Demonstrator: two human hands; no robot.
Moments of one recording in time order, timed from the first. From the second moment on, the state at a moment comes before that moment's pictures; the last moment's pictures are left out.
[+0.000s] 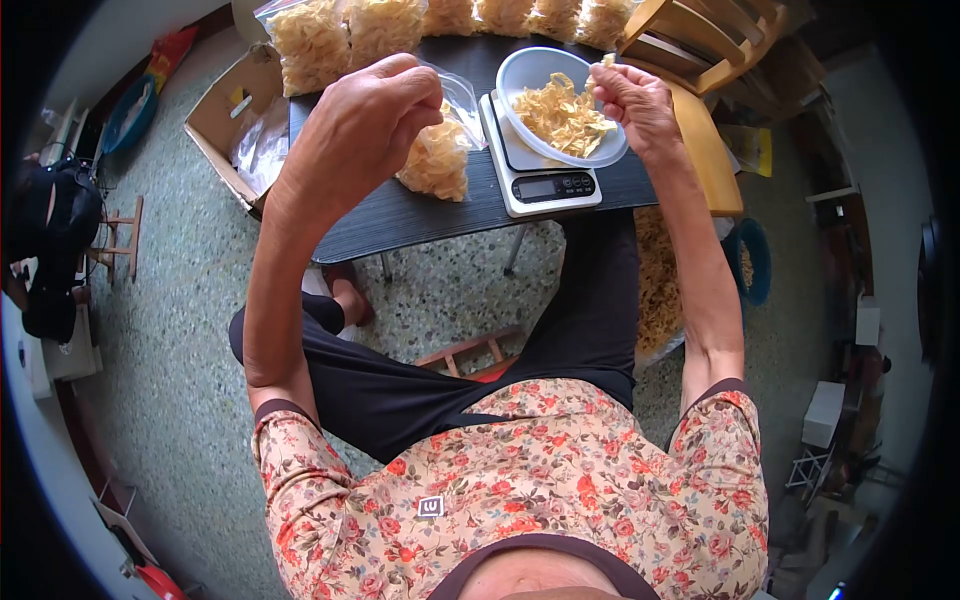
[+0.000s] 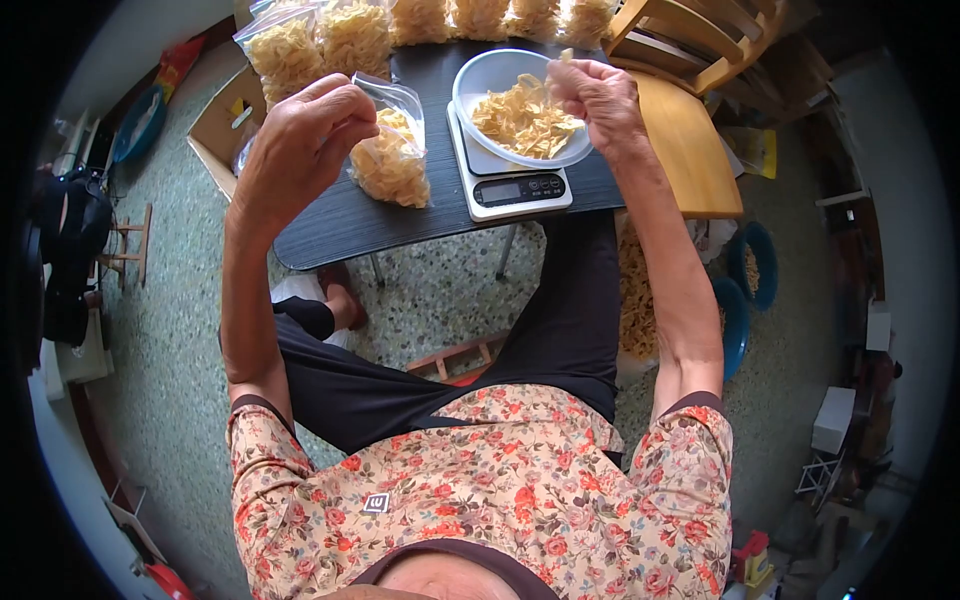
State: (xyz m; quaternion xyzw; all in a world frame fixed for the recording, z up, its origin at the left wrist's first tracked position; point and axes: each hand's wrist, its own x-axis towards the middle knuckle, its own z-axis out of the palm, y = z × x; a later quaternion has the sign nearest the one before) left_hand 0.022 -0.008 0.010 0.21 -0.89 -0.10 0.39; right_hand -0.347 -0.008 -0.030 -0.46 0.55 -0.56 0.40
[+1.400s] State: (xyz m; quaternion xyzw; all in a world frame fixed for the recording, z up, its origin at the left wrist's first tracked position) left_hand 0.024 -0.007 0.011 0.22 -0.89 -0.10 0.38; right_hand -0.268 0.012 0.004 -0.71 0.53 -0.39 0.26
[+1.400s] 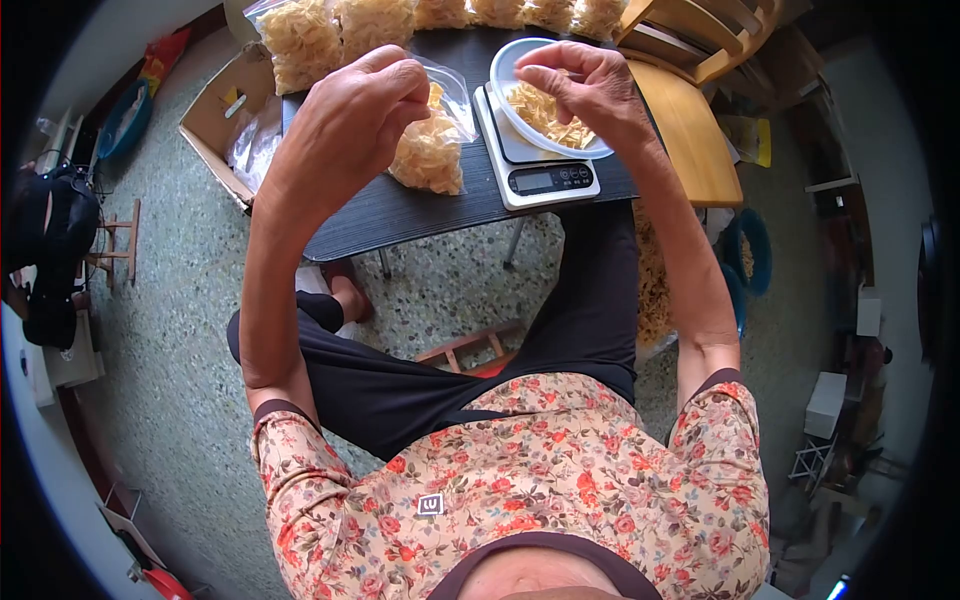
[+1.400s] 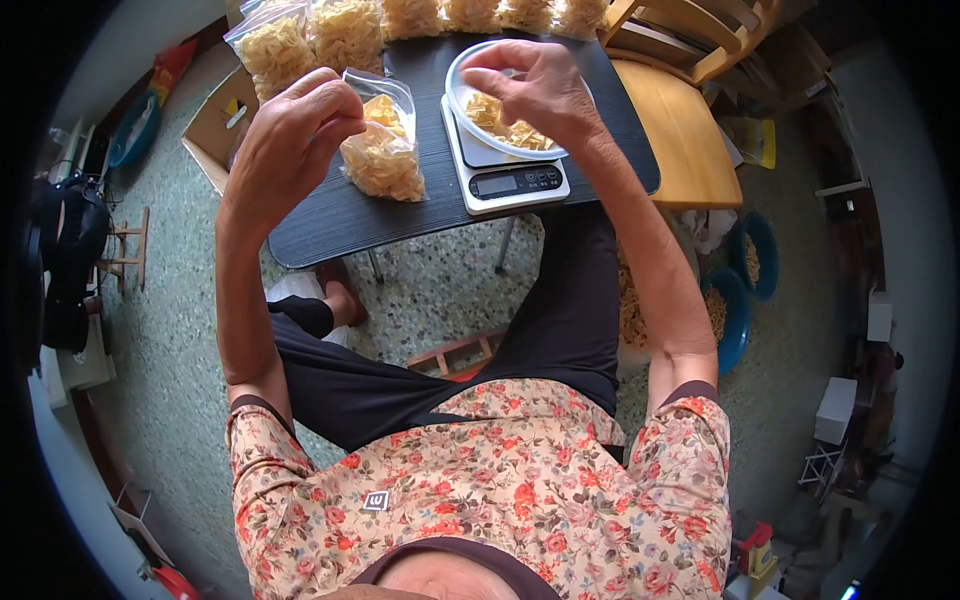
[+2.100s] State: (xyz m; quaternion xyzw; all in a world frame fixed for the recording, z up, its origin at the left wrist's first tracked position) left_hand 0.022 -0.012 0.006 0.21 -0.90 -0.08 0.37; right_hand -0.300 -0.023 -0.041 -0.79 0.58 -0.19 0.06
